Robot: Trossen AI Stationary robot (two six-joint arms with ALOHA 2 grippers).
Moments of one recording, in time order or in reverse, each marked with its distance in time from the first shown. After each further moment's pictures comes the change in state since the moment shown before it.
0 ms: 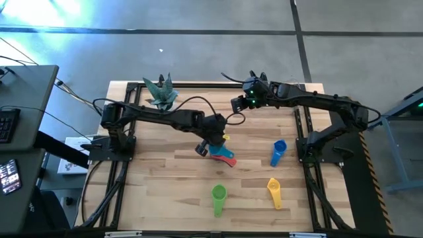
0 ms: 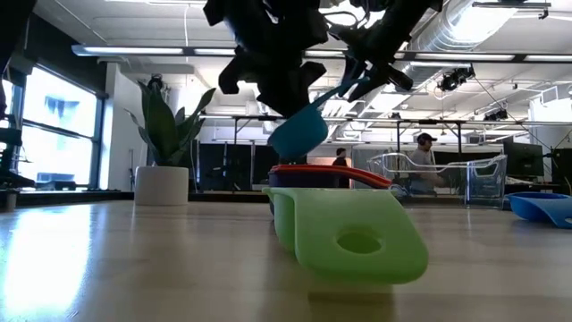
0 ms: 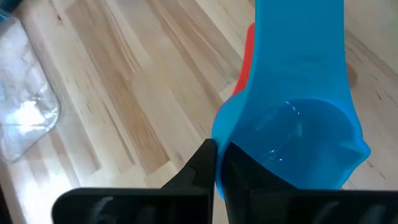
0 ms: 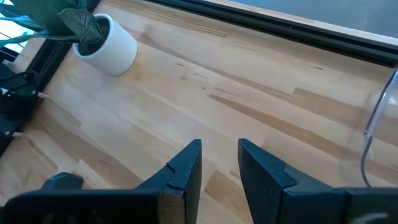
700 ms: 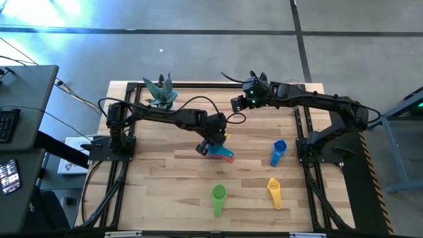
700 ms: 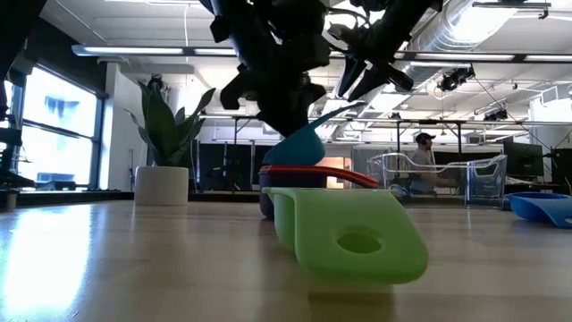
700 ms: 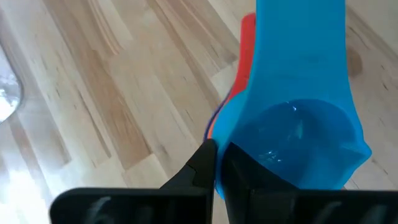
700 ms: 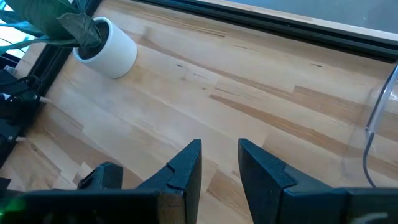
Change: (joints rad) left arm 0.031 0.054 -0.002 -0.006 0.053 -0.019; right arm 0.000 0.000 0.000 0.001 0.004 0.026
